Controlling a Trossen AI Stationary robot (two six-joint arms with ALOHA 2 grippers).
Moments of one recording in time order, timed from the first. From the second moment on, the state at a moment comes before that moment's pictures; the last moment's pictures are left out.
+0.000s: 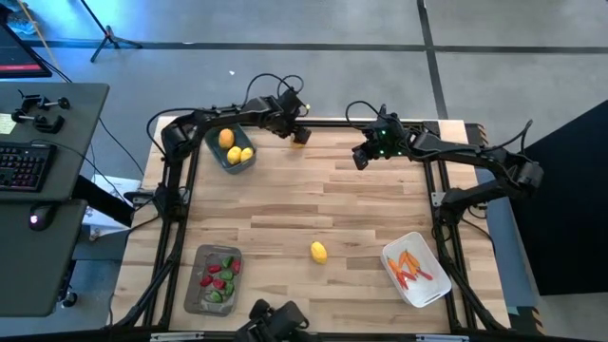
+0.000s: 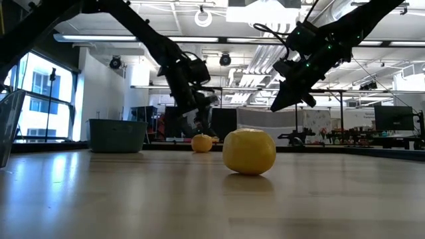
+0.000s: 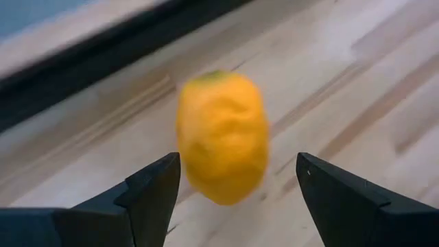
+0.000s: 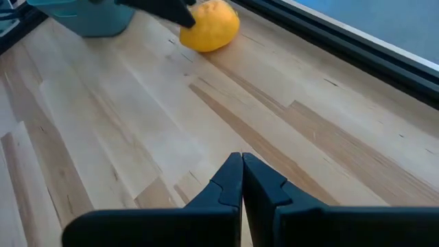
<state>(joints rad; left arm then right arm) 0.64 2.07 1.56 -0.59 0.08 -0.41 -0.60 1.32 0.74 -0.15 -0.12 0.26</state>
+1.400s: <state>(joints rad) 0.65 1.90 1.55 -0.72 -0.07 -0.31 -0.60 1.32 0.74 -0.15 -0.13 0.26</state>
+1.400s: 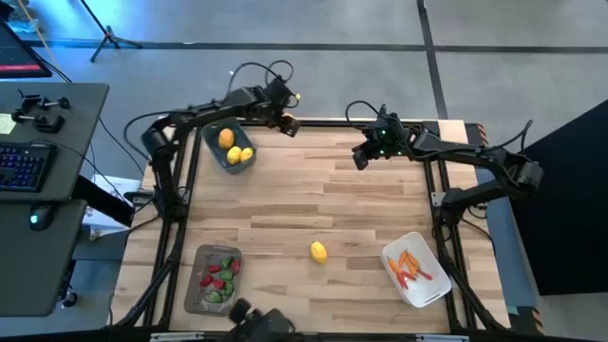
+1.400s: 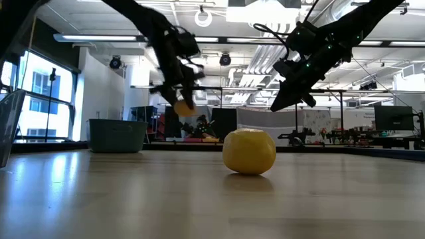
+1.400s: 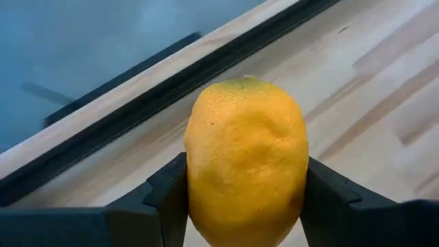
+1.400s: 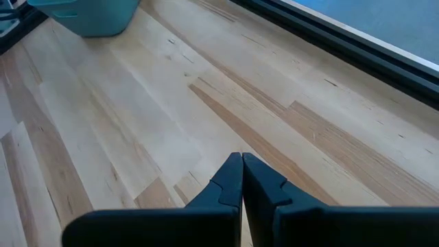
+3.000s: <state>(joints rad) 0.86 1.41 0.94 -0.65 -0.17 -0.64 -0.55 1.32 0.74 -0.09 -0.11 0.25</state>
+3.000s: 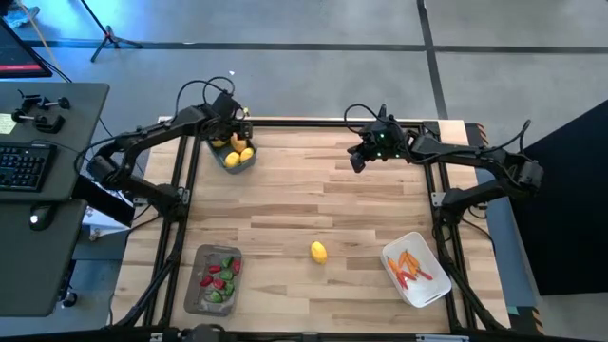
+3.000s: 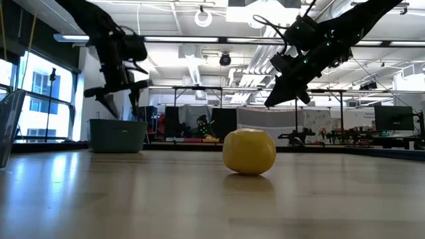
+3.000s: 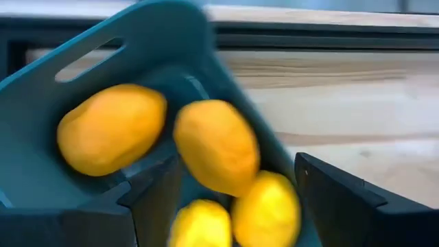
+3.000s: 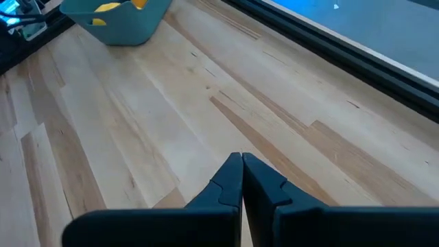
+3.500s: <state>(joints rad) 0.46 1.09 0.78 -0.48 -0.33 -0.59 -0.34 1.32 0.74 -0.09 -0.03 0.23</state>
